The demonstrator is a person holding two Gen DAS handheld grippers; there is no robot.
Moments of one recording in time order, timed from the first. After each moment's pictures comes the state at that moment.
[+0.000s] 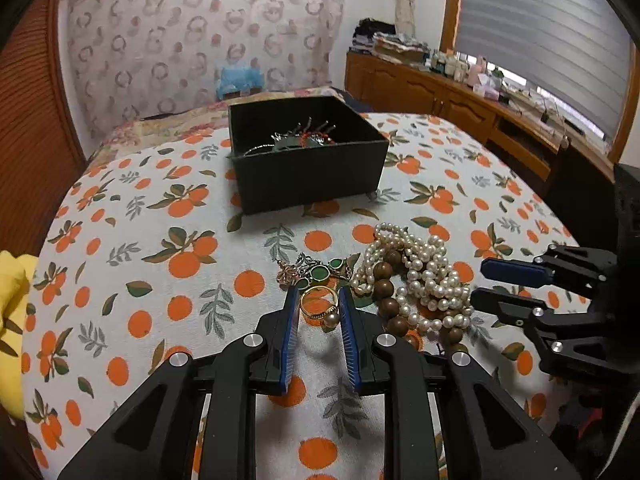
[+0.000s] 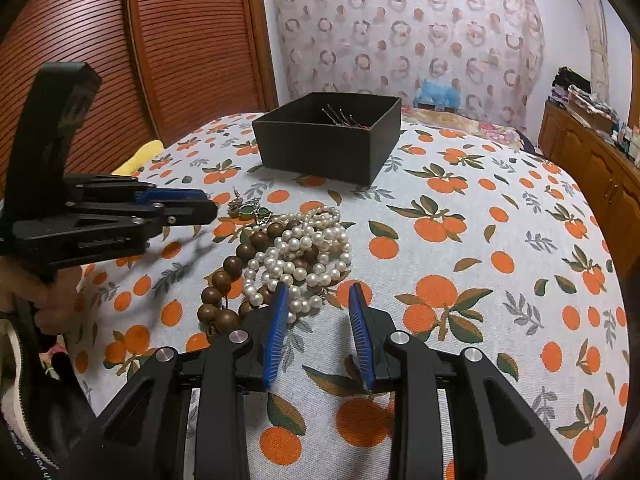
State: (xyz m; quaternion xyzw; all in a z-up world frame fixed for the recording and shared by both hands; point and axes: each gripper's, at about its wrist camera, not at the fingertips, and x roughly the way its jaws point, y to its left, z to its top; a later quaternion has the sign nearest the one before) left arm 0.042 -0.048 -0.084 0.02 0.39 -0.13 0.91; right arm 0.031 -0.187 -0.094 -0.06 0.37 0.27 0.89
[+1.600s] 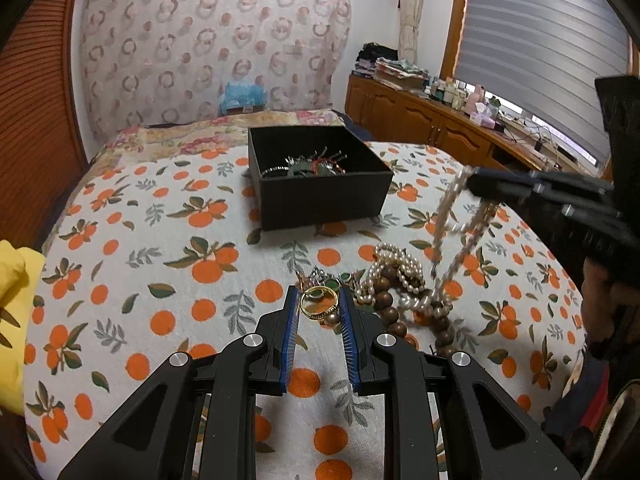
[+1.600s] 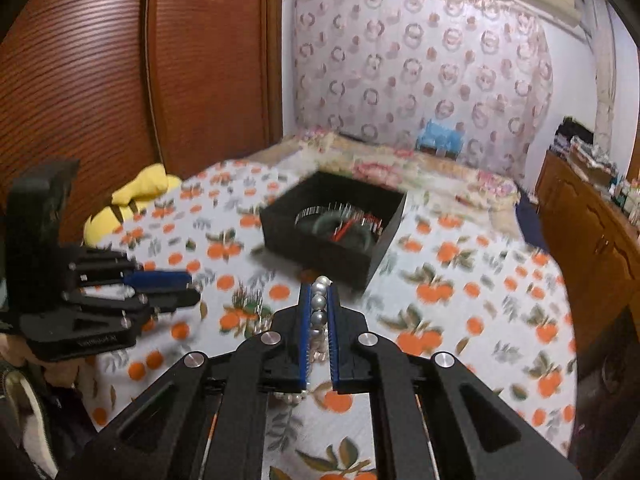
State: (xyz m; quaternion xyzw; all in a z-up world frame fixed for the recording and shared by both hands) left arm 0.029 -0.024 -0.066 -0.01 0.35 -0.13 0.93; right arm 0.057 -0.166 -0.008 -0.10 0.30 0.28 0.91
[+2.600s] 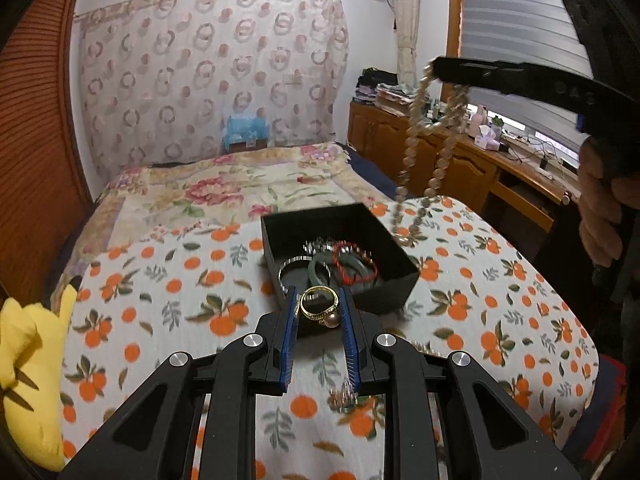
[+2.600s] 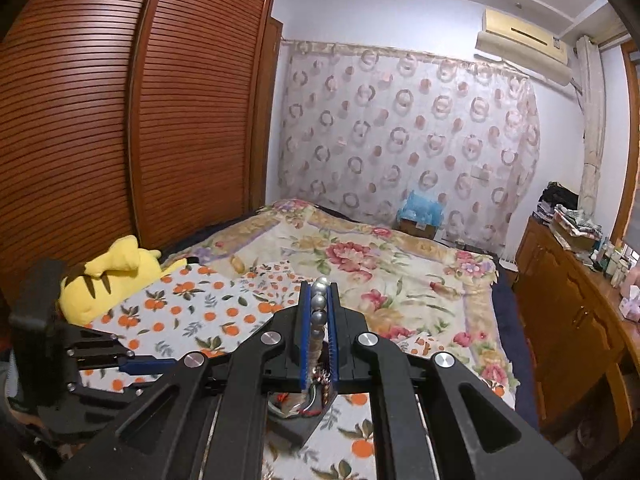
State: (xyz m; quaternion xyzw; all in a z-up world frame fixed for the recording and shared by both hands) left arm 0.094 -0.019 -0.016 0.02 0.31 -0.13 0.94; right arm 0.154 -0.143 0.093 -0.11 0.21 0.26 0.94
